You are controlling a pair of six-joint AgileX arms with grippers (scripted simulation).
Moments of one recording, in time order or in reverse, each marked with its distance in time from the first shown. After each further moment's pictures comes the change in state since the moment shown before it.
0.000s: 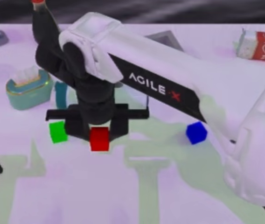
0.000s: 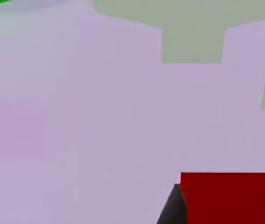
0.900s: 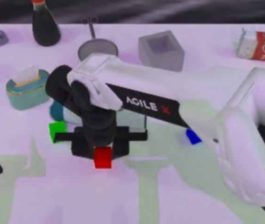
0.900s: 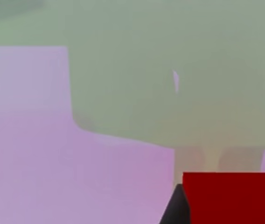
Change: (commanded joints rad) left arm 0.000 0.000 0.000 0.000 0.000 0.000; right arm 0.003 0.006 -0.266 0.272 0.000 0.003
